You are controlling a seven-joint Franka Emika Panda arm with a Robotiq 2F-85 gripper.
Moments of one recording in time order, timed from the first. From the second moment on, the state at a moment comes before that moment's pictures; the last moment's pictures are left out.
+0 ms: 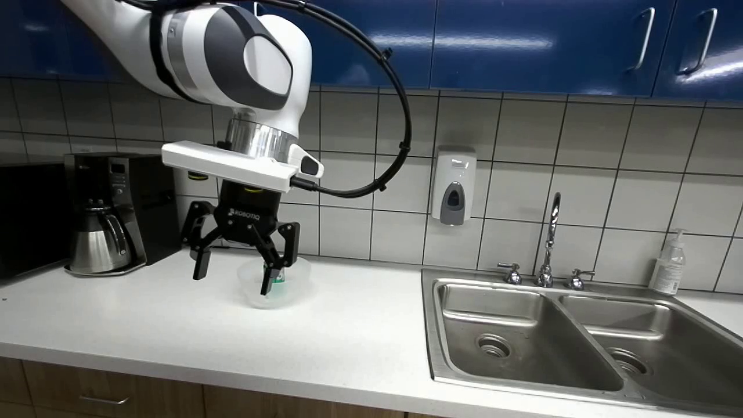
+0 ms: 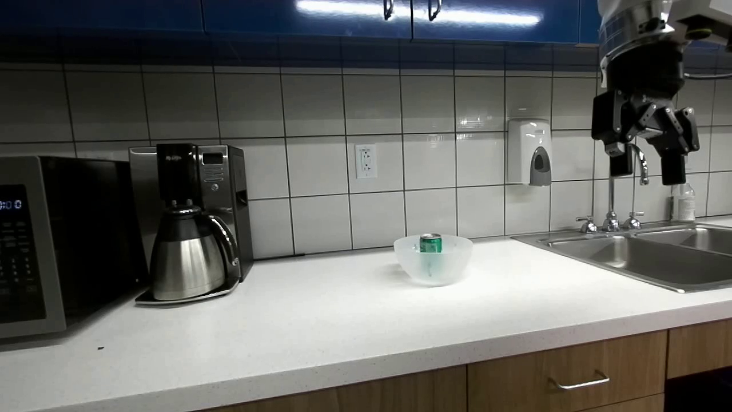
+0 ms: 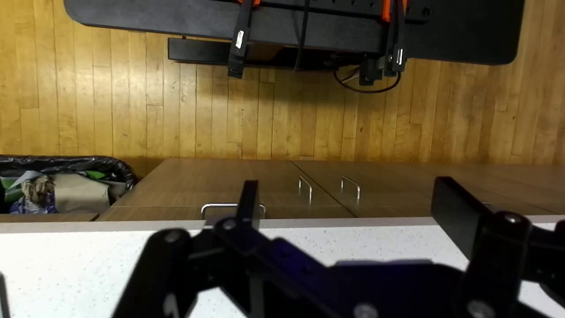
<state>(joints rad) -0.02 -0.46 -0.25 -2.59 -0.02 1.91 -0.37</state>
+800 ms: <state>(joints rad) -0.02 -0.45 -0.25 -2.59 -0.02 1.93 -0.37</state>
